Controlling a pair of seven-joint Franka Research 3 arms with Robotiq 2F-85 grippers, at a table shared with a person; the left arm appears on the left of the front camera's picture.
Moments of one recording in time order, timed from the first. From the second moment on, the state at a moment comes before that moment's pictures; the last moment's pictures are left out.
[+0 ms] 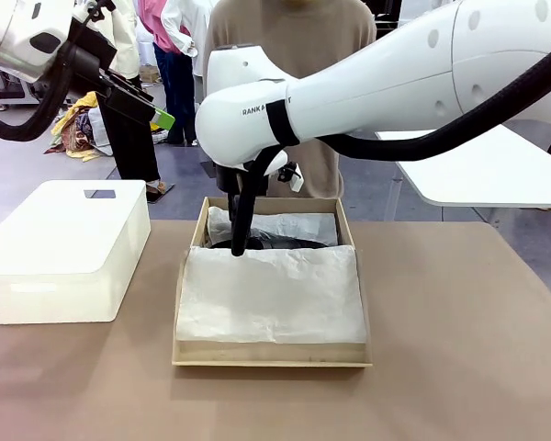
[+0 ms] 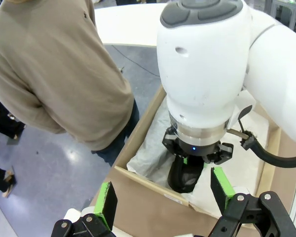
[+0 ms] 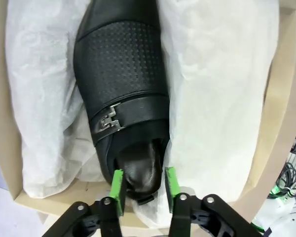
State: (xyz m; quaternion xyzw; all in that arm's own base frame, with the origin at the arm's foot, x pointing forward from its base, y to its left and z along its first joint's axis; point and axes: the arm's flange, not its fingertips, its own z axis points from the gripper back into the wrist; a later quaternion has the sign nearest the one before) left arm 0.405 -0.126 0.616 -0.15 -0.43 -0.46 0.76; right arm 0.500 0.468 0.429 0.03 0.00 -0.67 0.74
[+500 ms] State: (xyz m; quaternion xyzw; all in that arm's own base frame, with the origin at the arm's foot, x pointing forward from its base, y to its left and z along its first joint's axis) left arm 0.405 -0.126 0.616 -0.15 -0.43 -0.46 0.76; right arm 0.502 0.460 0.461 0.04 0.00 -0.68 0.74
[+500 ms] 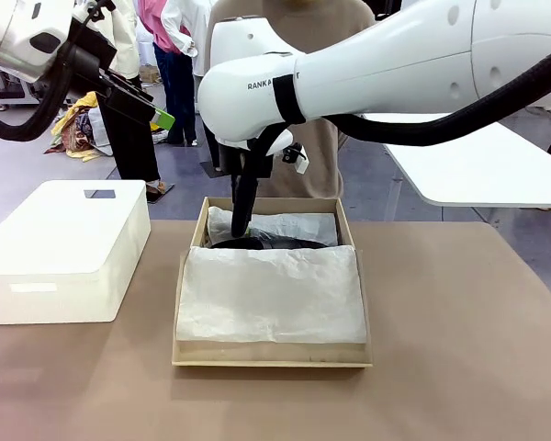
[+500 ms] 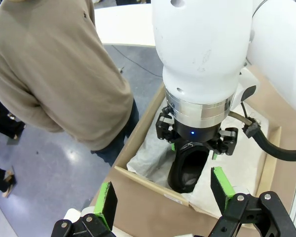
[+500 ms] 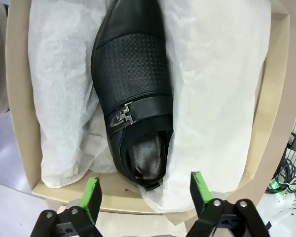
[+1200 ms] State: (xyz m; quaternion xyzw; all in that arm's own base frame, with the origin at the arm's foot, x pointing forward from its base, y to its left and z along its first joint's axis) left arm 0.405 -0.126 0.616 -0.15 -0.43 -0.46 0.76; right arm 0.499 0.457 0.466 0.04 0.00 -0.68 0.74
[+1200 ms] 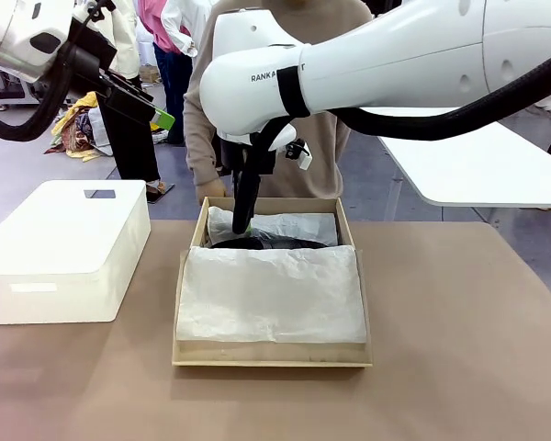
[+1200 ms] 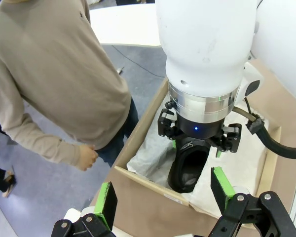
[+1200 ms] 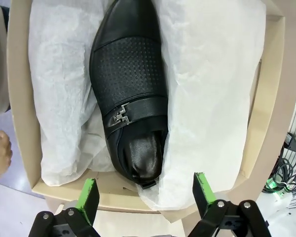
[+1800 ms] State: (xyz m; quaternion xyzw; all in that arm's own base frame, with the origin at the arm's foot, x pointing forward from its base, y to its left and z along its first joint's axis) left arm 0.405 -0.126 0.616 -0.15 -0.43 -0.46 0.76; right arm 0.500 0.457 0.464 0.03 0.00 -0.68 0.74
